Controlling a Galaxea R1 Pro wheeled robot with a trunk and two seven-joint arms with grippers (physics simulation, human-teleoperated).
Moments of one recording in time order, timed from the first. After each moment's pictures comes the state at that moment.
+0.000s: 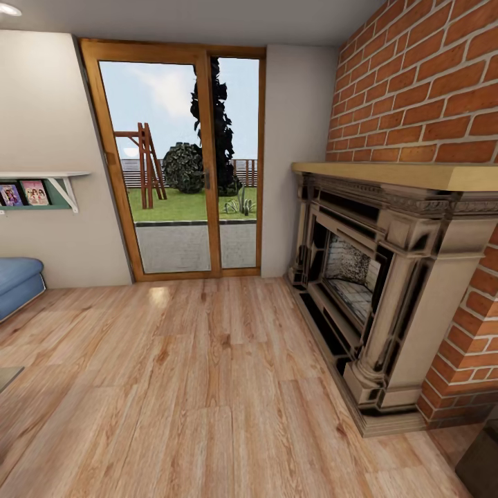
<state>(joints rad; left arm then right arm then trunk) 0.00 -0.01 0.02 0.00 0.01 0.00 0.00 0.00 0.00 0.23 0.00 0.00 0.00 0.00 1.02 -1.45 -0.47</state>
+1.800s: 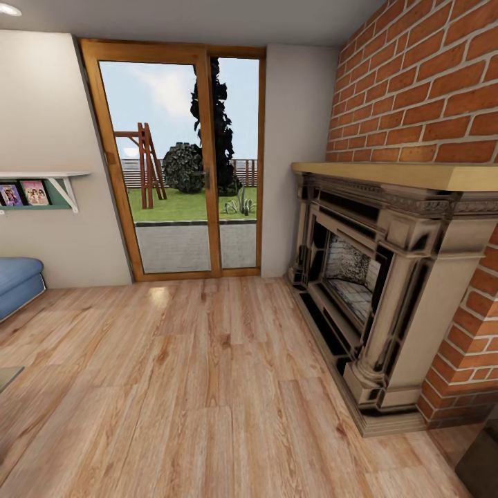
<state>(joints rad) 0.00 -0.01 0.02 0.00 0.01 0.00 0.00 0.00 0.00 0.23 0.00 0.00 0.00 0.00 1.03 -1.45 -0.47</state>
